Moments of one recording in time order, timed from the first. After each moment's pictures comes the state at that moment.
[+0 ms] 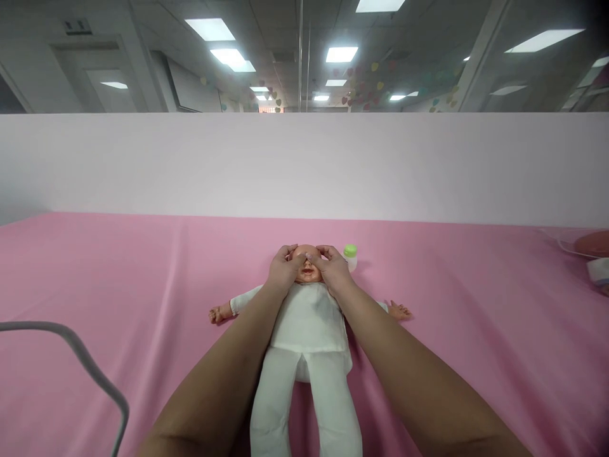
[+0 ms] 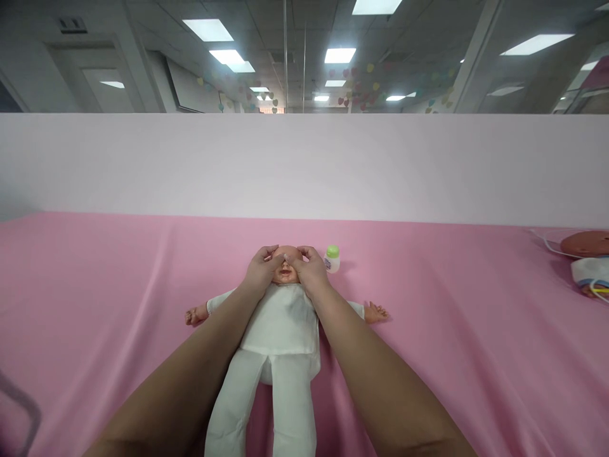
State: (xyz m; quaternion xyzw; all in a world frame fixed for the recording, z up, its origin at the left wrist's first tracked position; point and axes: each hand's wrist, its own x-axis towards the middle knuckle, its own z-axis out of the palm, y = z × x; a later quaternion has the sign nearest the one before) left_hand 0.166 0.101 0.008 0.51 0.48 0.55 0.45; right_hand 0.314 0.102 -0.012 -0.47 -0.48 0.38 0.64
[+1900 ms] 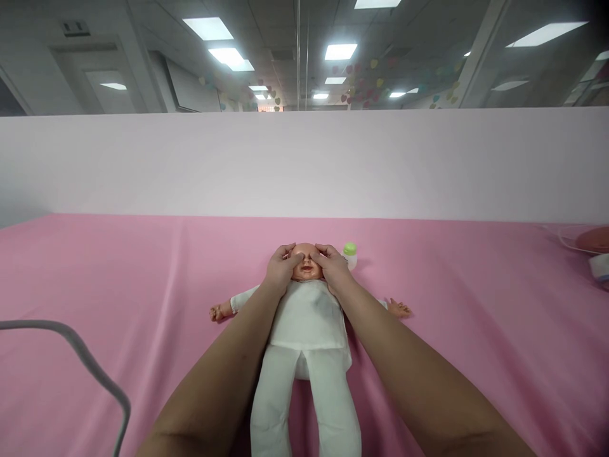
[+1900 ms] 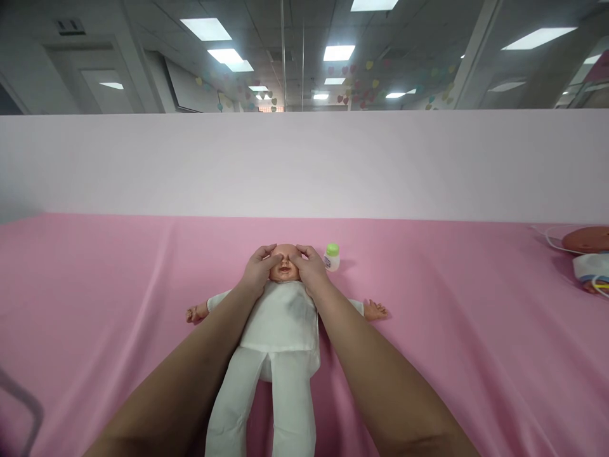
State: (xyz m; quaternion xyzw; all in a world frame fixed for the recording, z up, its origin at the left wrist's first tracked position) left_hand 0.161 0.105 0.003 0.45 0.42 0.59 0.53; right_hand 0.316 0.100 -0.010 -0.45 -0.43 0.47 0.62
